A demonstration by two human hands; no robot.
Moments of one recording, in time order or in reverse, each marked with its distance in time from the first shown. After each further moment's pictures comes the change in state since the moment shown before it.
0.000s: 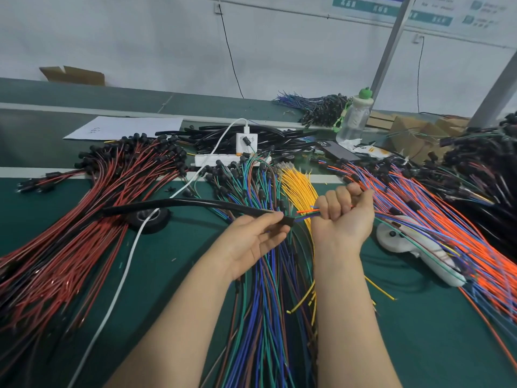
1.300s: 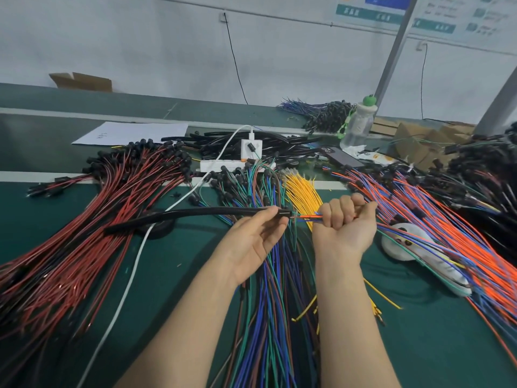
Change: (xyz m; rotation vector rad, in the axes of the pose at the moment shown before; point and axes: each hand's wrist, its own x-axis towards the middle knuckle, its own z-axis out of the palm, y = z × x) left_hand 0.000 0.005 -0.001 -0.166 -0.007 0.087; right_hand 0.001 0.004 -0.004 0.101 -0.009 0.006
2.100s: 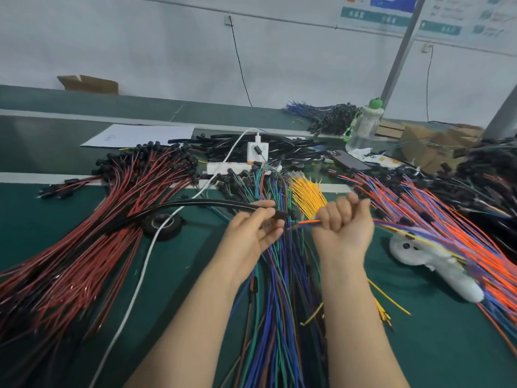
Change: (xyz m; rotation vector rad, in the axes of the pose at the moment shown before) left_hand 0.005 0.005 -0.008 0.154 0.111 0.148; right_hand 0.008 0.009 -0.004 -0.083 -0.045 0.104
